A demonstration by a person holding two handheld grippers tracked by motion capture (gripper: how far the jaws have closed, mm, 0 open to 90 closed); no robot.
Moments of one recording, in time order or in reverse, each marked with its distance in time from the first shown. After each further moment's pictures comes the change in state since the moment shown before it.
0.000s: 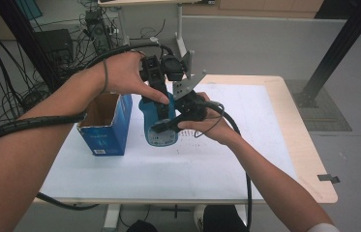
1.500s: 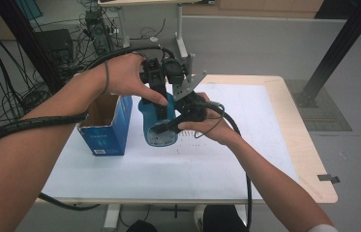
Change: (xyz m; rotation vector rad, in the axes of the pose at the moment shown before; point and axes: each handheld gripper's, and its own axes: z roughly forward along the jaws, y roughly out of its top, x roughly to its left) left arm -0.002 0.000 0.003 0.009 -0.030 0.036; right arm 0.002 0.002 0.000 -0.016 0.008 -0.036
